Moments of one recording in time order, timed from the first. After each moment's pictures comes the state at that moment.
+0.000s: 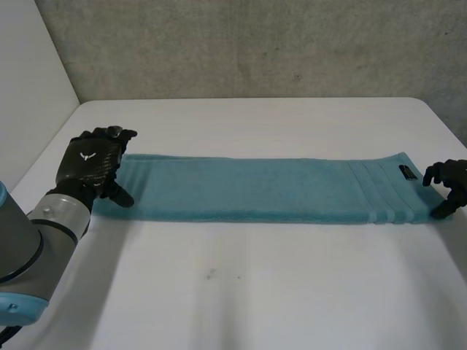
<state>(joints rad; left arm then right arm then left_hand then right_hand) 4.48 -1.77 -1.91 3.62 -1.46 3.32 1.29 -0.98 1.50 -0.08 1.08 2.72 0.20 0.21 0.22 0.21 0.05 0.52 0.61 0.61 0.61 0.41</state>
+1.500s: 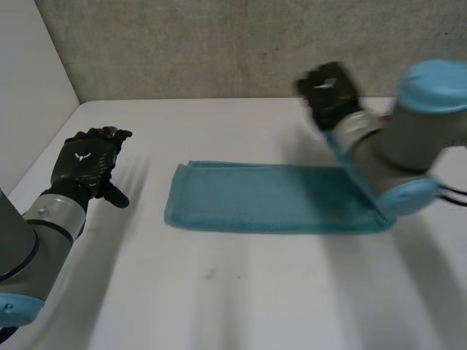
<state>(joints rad) 4.49 -1.76 -1.91 3.62 -1.46 3.31 2.03 -0.92 1.03 -0.18 1.41 2.55 0.20 0.21 0.22 0.21 0.05 0.96 1.18 1.18 1.19 0.98</state>
